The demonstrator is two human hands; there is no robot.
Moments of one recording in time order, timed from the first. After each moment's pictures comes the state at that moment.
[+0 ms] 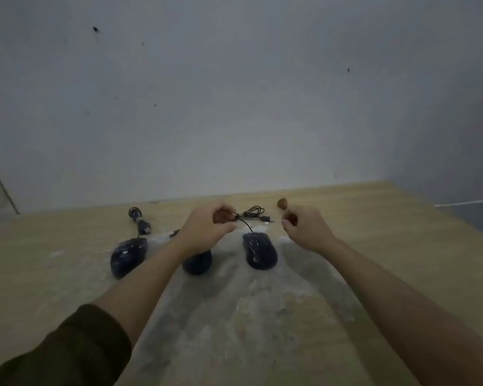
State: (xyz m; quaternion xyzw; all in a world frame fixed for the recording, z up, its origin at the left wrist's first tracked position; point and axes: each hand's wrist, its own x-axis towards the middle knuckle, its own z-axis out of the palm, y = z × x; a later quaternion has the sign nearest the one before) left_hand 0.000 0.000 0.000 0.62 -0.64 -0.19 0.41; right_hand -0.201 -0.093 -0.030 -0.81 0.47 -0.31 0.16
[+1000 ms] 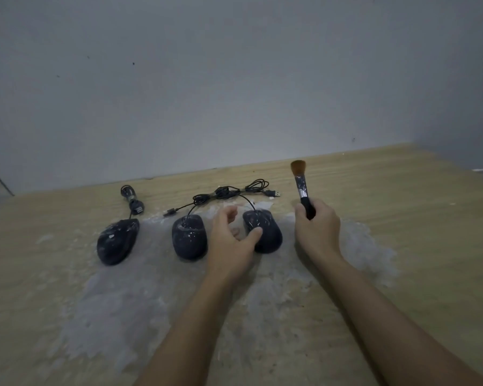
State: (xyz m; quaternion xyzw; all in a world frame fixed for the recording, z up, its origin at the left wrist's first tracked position) left_hand -0.067 0.003 -0.065 0.67 -0.45 -0.24 0.54; right_hand -0.188 -0.081 -0.084 -0.60 0.55 -0.49 0.30
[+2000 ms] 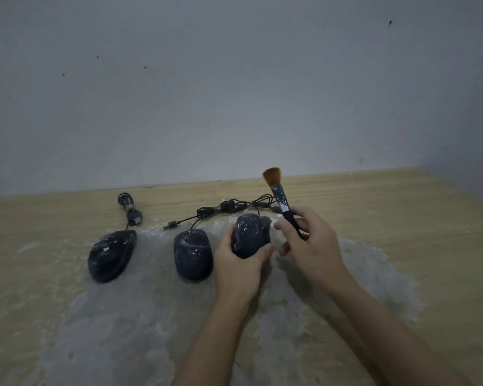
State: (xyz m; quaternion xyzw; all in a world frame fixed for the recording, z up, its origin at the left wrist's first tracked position) left_hand -0.061 -0.010 -0.075 0.62 -0.36 -0.30 0.64; right_hand -0.166 -0.062 -0.060 -0.67 0.41 -0.50 0.38
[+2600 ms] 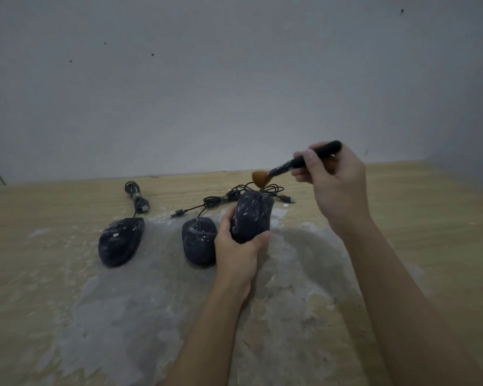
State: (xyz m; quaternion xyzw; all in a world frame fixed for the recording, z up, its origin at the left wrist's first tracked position) left_hand -0.049 -0.006 -0.077 0.53 -0.32 -0.37 0.69; right_hand -0.162 -0.076 0.004 -0.59 0.30 -0.63 0.41
